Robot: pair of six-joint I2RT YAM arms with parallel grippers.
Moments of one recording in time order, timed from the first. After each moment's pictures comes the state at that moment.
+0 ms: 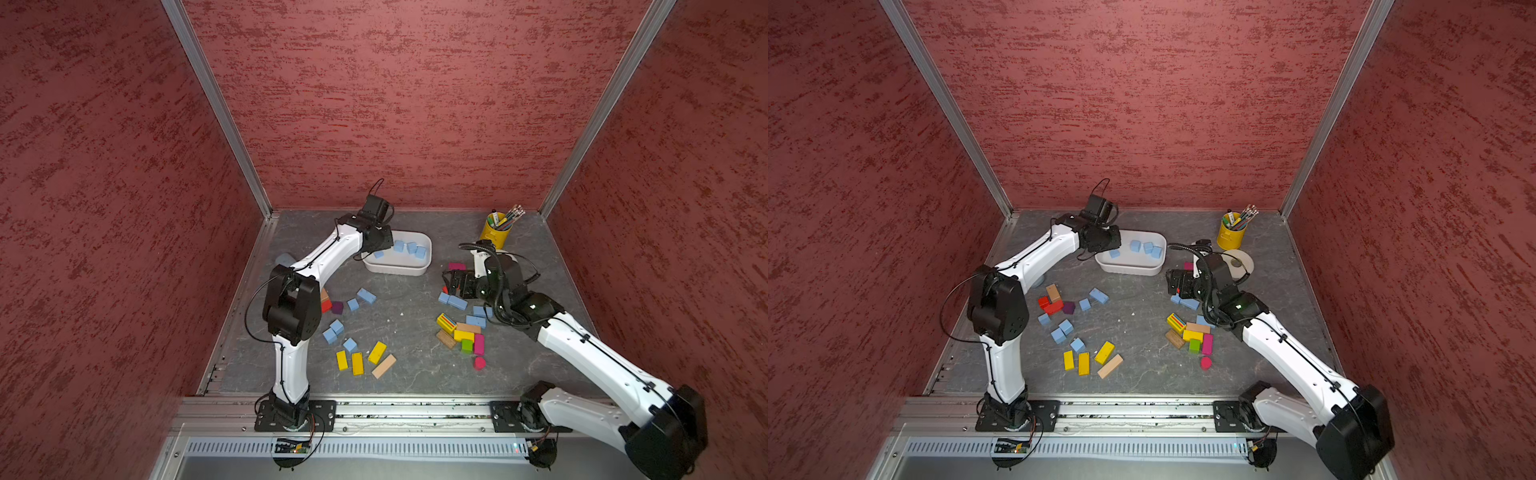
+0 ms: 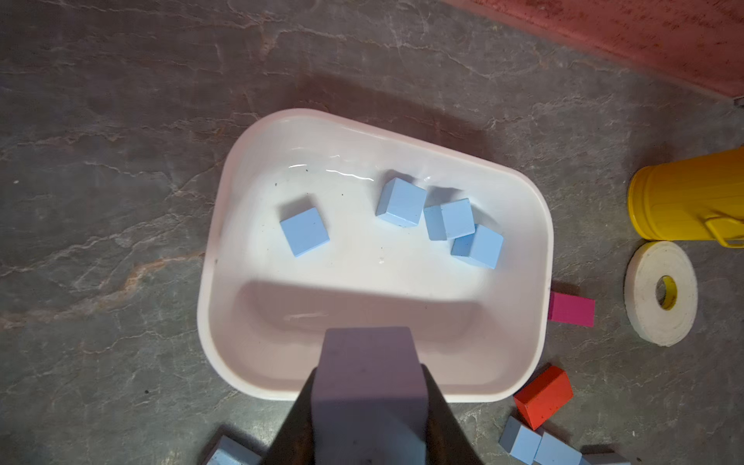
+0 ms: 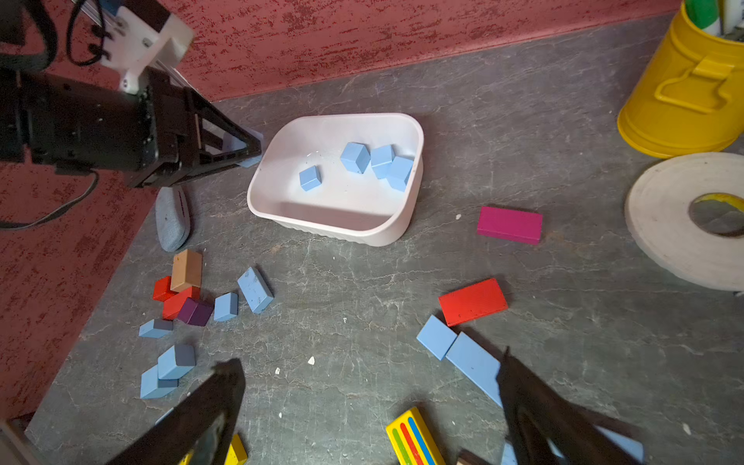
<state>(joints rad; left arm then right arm) -0.44 2.02 1.80 -0.77 -0.02 -0.55 0.54 1.09 0.85 -0.33 0.03 0.48</state>
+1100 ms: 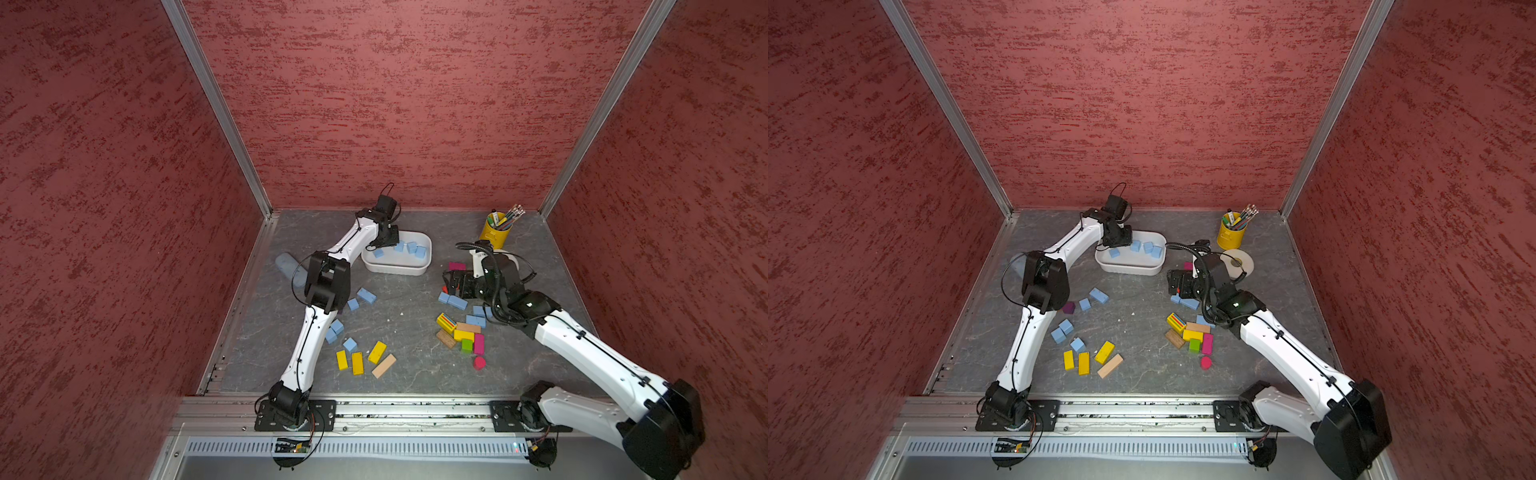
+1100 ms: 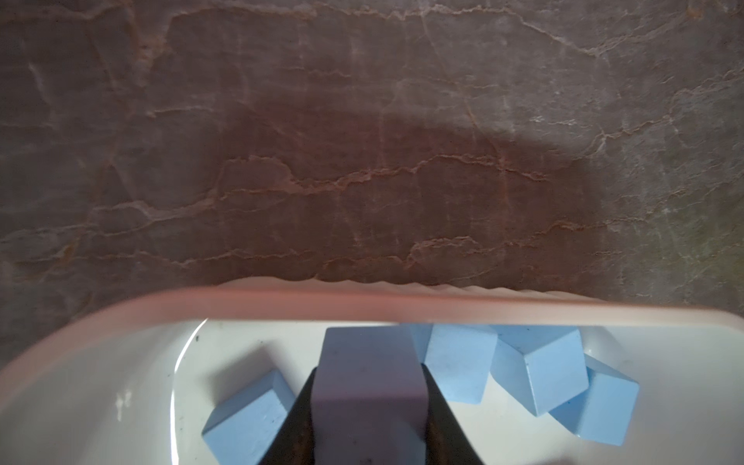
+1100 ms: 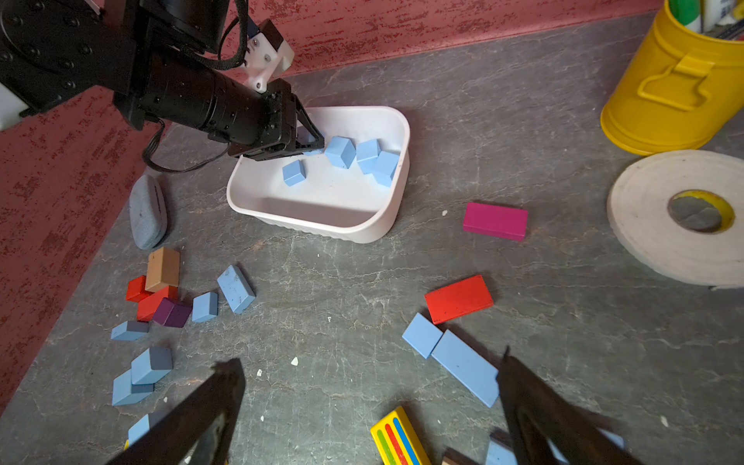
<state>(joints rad) -0.40 2.54 2.35 -0.91 0.03 -0.44 0.54 1.11 0.85 -0.34 0.06 0.46</state>
